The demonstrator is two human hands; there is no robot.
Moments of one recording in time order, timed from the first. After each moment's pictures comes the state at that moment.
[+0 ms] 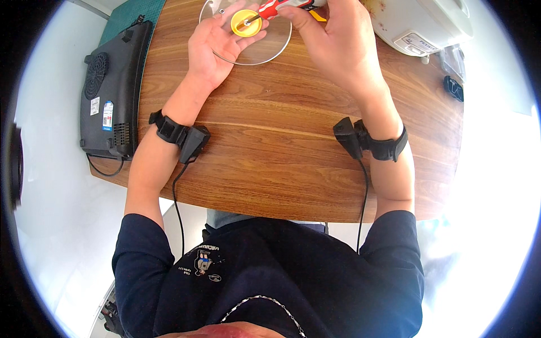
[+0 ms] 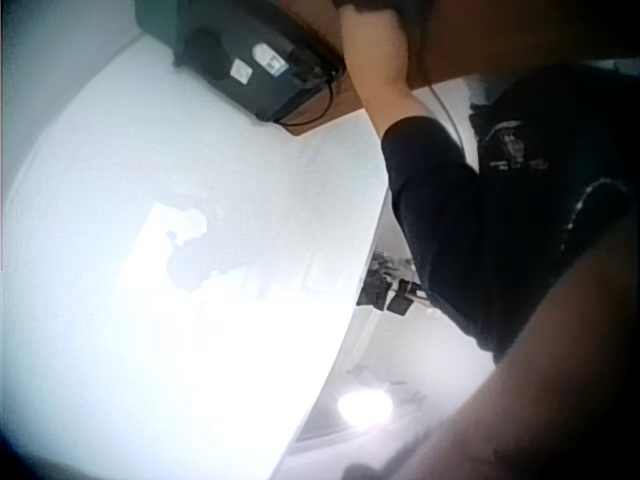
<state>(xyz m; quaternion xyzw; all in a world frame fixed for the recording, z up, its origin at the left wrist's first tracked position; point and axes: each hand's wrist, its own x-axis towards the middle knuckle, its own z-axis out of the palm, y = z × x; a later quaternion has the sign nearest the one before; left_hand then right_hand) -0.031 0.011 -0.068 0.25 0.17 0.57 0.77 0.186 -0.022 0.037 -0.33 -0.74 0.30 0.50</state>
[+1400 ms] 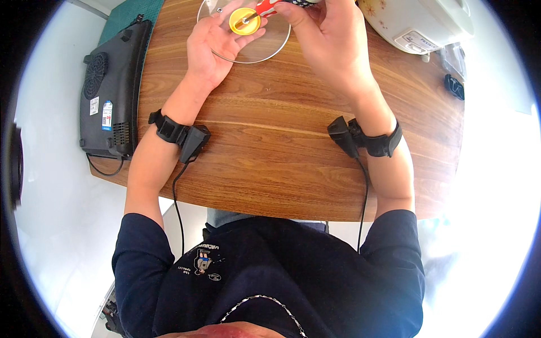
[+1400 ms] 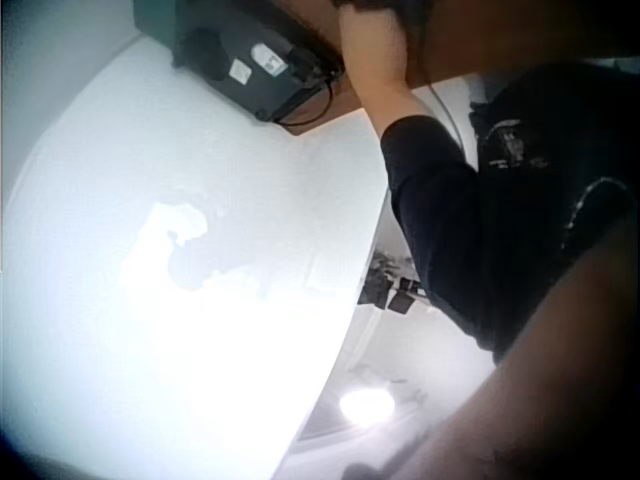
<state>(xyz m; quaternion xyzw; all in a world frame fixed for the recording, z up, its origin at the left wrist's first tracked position) -0.029 0.012 -0.075 0.26 0.18 0.58 0.76 0.177 -0.018 0.019 -0.29 -0.70 0.34 0.56</state>
